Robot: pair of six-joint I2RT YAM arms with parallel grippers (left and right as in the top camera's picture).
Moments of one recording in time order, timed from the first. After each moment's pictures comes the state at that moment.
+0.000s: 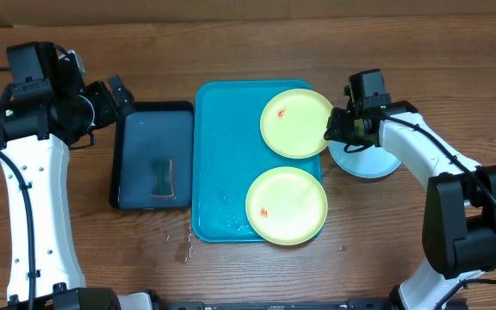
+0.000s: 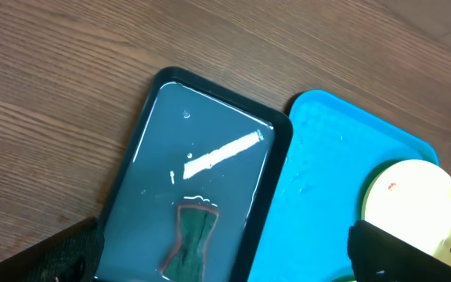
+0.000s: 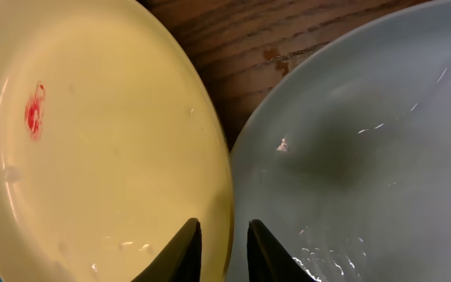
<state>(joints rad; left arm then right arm) 0.23 1.52 1.56 -1.06 0.19 -0.27 0.18 1.86 1.20 -0.52 -0.14 0.41</state>
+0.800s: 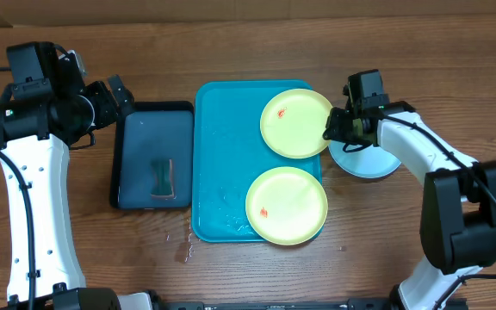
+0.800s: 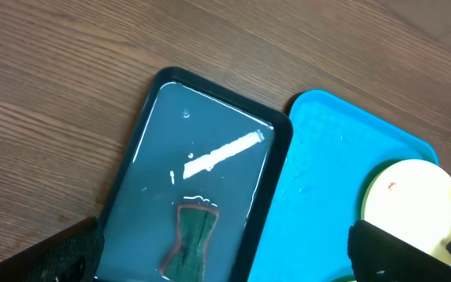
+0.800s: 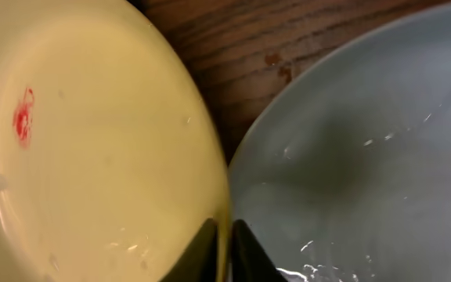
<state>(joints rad) 0.23 1.52 1.56 -1.06 0.19 -0.27 0.19 1.89 1.20 -0.49 -0.14 0.41</state>
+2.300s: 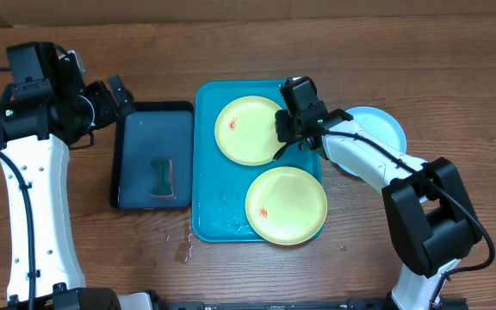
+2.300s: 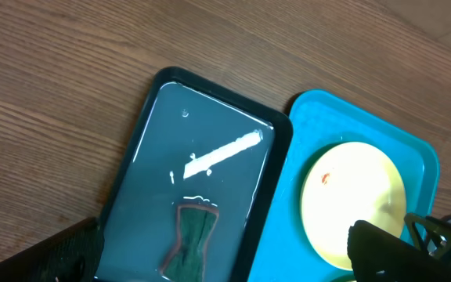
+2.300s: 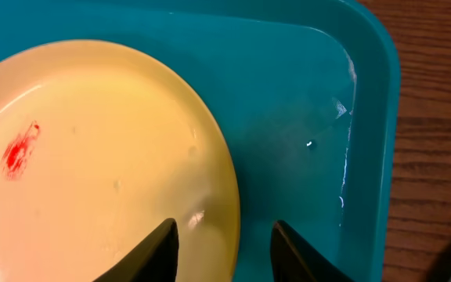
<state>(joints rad) 0.23 1.52 1.56 -1.06 0.19 -0.27 0.48 1.94 1.27 -0.33 0.09 0.31</state>
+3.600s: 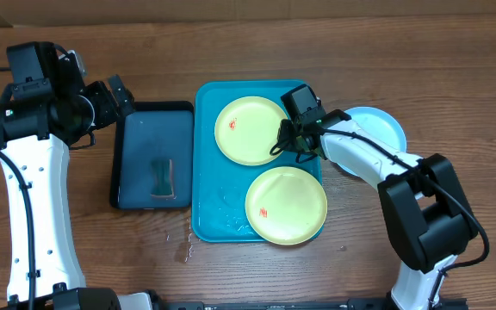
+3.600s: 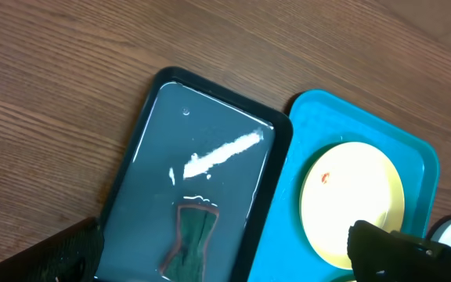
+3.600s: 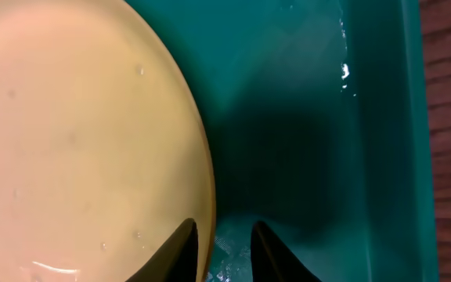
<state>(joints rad) 0.23 1.52 1.56 -1.06 0.19 -0.27 0.48 1.97 1.27 -0.48 0.01 0.65</state>
